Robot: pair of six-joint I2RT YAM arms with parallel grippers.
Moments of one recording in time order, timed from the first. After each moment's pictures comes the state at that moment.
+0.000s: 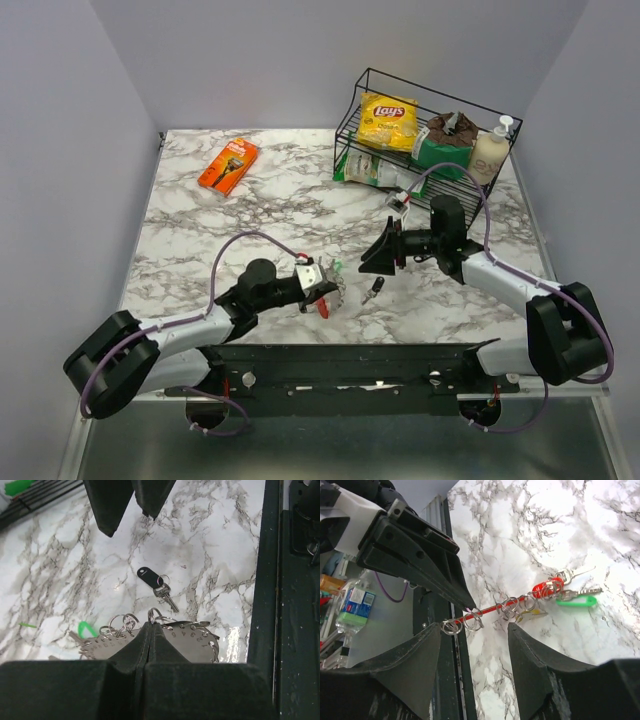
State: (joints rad) left arm -0.80 1.16 0.29 0.68 0.46 0.13; right arm 0.36 1.35 0.66 0.25 -1.11 0.24
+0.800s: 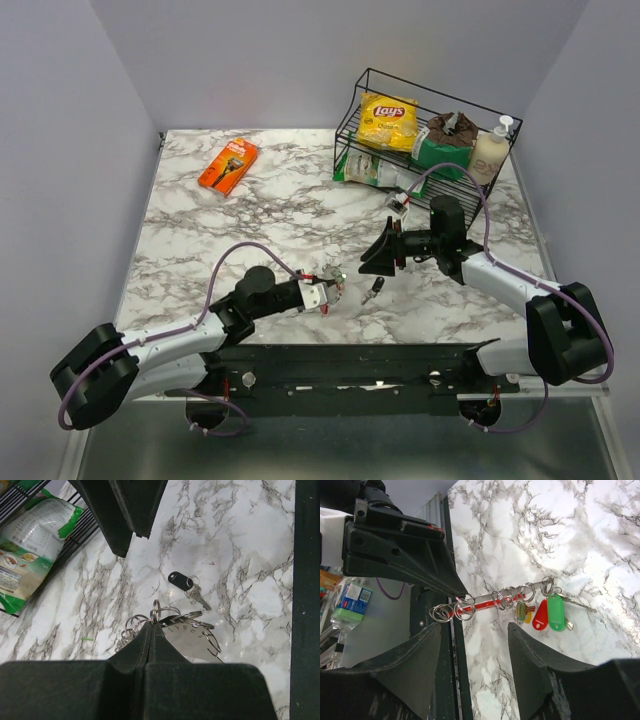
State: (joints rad) left arm -0.88 1.02 0.28 0.59 0.33 0.44; right arm 0.37 1.35 0.65 0.27 -1.12 0.22
